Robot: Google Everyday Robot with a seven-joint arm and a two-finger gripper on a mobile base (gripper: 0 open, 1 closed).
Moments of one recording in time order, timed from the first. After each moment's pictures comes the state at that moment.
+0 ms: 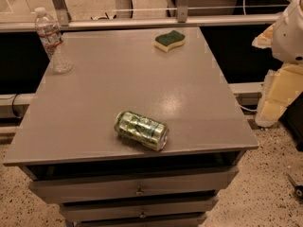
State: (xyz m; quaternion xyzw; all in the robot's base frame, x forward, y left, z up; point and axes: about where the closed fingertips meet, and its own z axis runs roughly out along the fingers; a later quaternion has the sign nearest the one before) arm 0.438 -0.216 0.977 -0.60 0.78 -0.04 0.16
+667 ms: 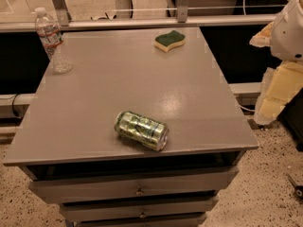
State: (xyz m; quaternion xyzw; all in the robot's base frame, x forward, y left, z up) arm 0.441 -0.213 0.979 -0.61 0.78 -0.03 0.17
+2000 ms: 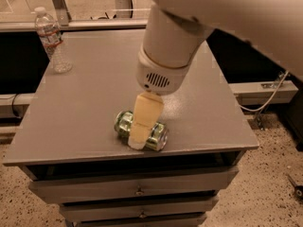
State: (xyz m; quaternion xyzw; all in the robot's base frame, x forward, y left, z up) arm 0.434 -0.006 0.917 -0.60 0.79 0.05 0.13
